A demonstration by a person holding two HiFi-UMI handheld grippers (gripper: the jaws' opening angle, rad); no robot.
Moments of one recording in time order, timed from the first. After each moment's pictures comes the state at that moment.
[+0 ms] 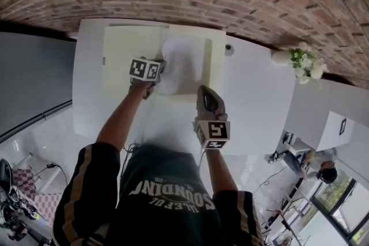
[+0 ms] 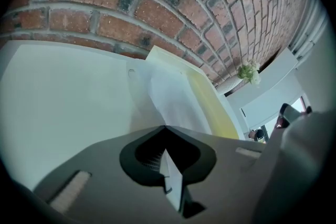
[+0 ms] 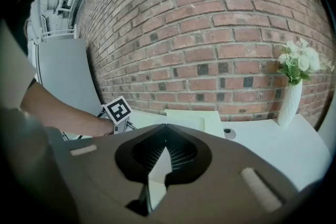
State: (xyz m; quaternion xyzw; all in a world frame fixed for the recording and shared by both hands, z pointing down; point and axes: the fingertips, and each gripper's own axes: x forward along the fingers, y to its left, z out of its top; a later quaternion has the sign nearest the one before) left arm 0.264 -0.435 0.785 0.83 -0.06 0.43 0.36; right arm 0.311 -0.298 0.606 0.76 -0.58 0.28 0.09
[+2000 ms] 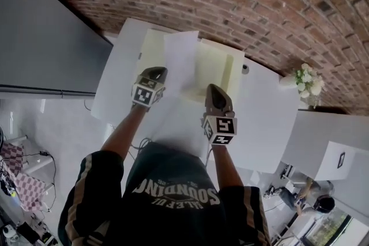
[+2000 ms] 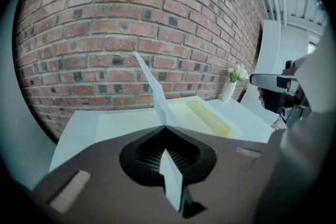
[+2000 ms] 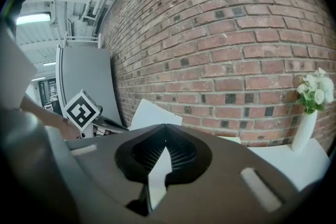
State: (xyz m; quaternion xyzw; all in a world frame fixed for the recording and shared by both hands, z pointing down) left arm 0.138 -0.450 0.625 0.92 -0.19 0.31 0.15; right arm 0.248 -0.318 0.526 0.74 -0.65 0.18 0.07
